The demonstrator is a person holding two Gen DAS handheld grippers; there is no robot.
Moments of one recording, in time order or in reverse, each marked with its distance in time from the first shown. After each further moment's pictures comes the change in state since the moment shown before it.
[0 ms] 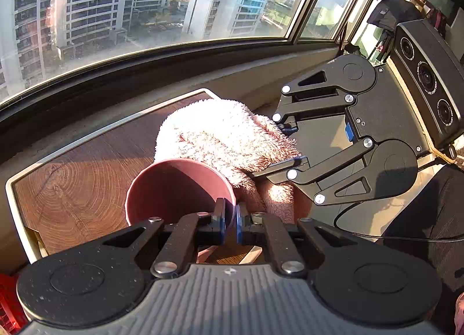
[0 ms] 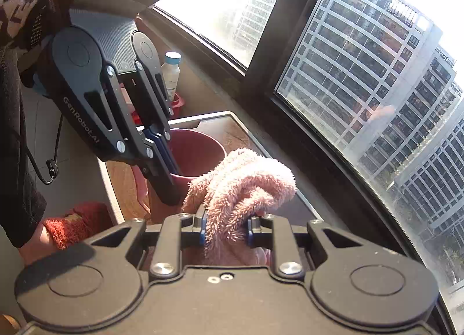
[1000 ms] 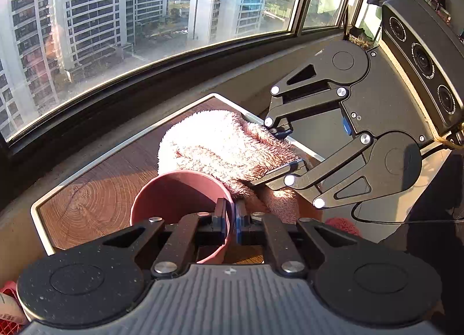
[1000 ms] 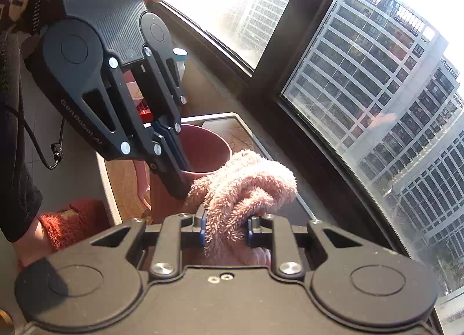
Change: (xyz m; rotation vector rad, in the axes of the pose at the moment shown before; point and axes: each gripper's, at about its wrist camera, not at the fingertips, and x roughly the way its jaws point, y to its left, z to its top) left arm -0.011 -0.010 -0.002 0.120 0.004 0.104; right arm 0.010 0.009 0.009 -0.056 0.010 -0.007
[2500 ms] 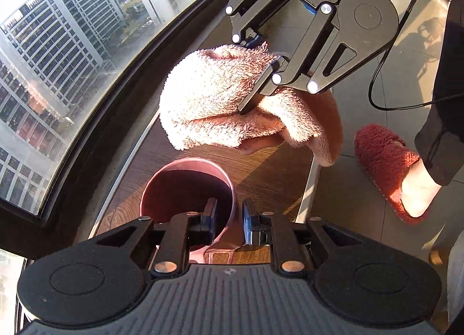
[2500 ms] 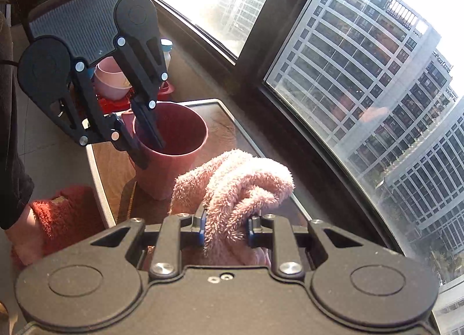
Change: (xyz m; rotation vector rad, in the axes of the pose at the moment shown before) left arm 0.013 -0.043 -0.001 0.499 0.210 0.136; right arm -0.021 -0.016 -0.018 0.022 0.027 -0.043
